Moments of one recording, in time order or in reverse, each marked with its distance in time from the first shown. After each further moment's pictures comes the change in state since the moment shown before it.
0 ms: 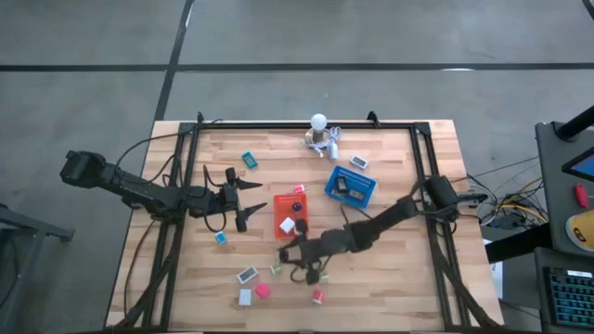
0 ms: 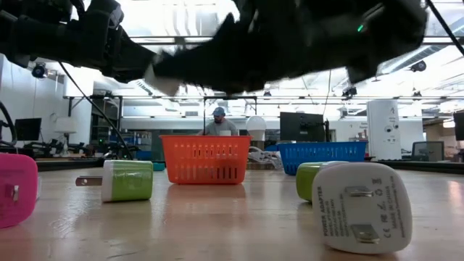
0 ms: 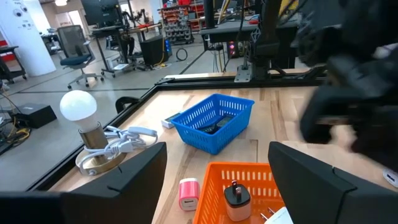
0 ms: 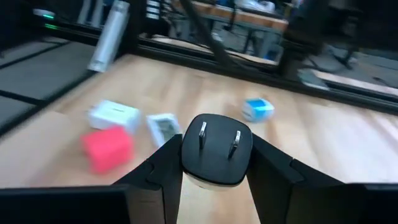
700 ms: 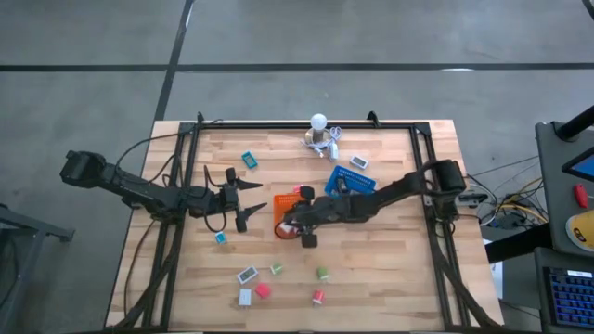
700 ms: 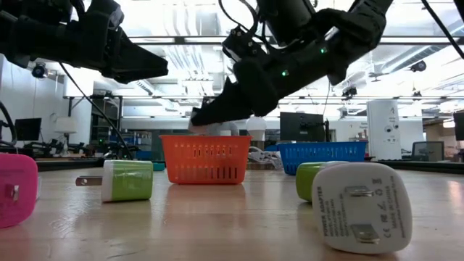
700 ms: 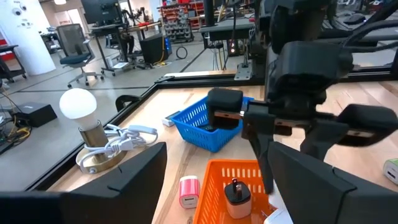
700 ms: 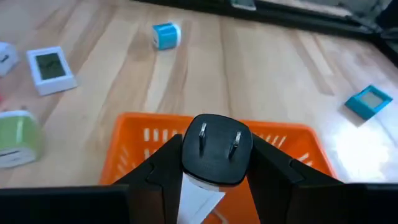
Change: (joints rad) left arm 0.000 0.000 -0.001 -0.008 0.000 0.000; right arm -0.202 -0.125 -0.025 -0.349 -0.024 0.027
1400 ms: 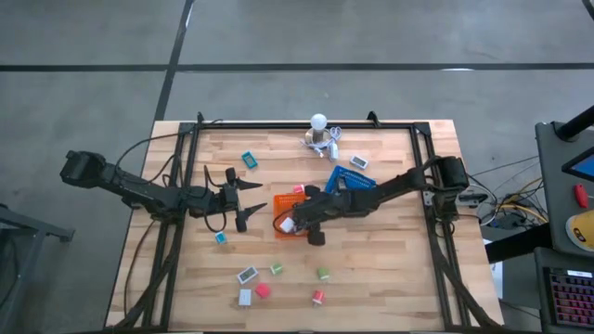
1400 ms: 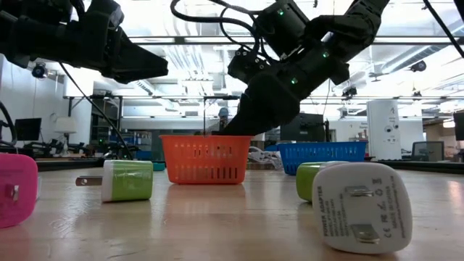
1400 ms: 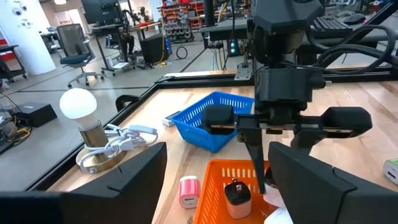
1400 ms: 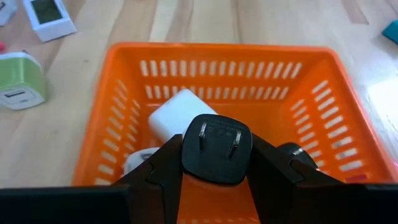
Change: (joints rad) left arm 0.000 0.000 0.000 0.000 0.000 0.000; right arm -0.055 -0.026 0.000 -0.226 -0.105 0.076
